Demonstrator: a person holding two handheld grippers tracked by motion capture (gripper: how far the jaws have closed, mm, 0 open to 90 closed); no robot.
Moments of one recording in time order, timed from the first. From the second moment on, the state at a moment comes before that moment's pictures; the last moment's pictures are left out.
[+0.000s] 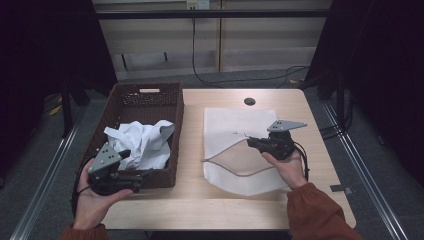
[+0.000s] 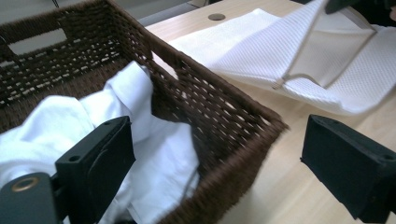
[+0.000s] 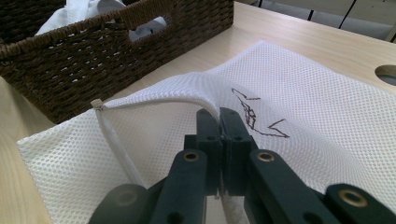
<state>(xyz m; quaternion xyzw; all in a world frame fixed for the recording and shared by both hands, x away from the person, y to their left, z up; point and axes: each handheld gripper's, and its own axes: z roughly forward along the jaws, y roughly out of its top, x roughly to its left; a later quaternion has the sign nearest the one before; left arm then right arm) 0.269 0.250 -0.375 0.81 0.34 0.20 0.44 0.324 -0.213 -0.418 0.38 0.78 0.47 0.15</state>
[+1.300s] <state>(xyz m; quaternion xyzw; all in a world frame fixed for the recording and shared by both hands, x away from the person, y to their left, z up) 0.435 0.255 -0.423 0.86 0.41 0.14 0.26 0.322 -0.214 -0.425 0.38 0.79 0.46 0.14</state>
